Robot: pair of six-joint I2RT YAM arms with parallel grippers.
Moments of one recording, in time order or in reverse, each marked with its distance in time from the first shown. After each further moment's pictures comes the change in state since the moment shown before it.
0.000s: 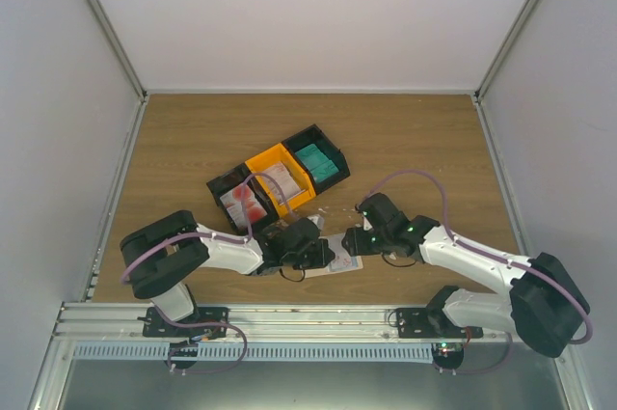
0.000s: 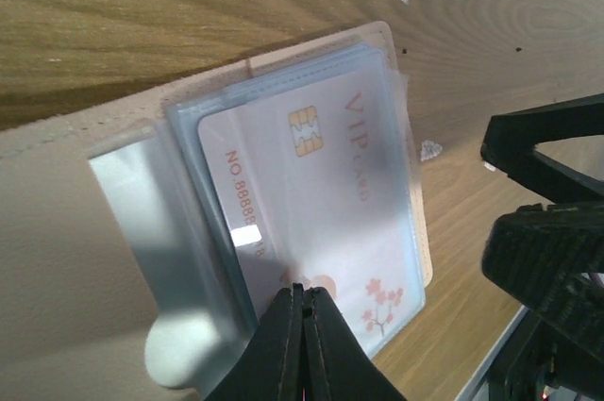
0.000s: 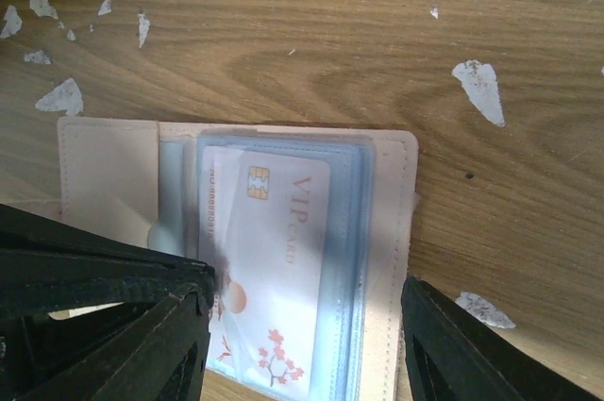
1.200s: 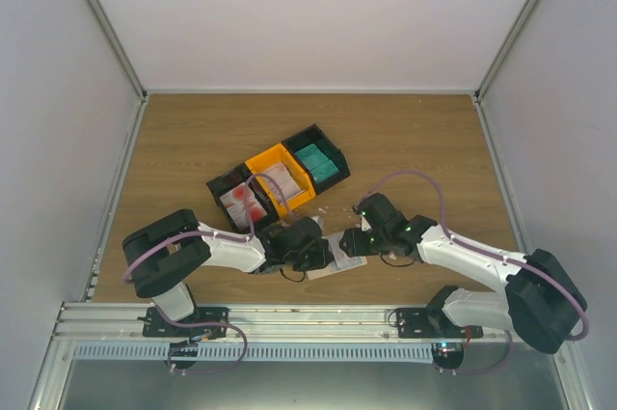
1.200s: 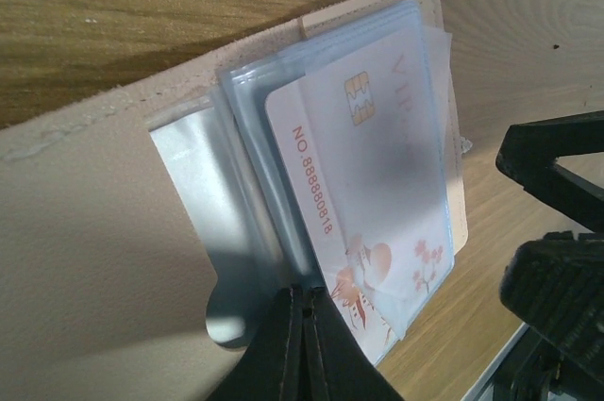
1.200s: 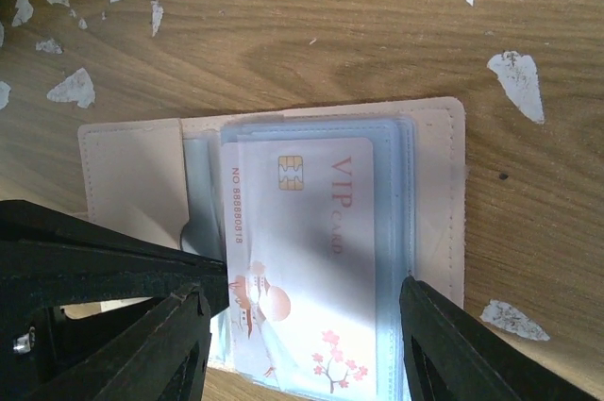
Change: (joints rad) left arm 0.002 0.013 0.028 -0.069 0.019 -0.043; right arm 0.000 0.026 -0.004 0.033 -0.045 -0.001
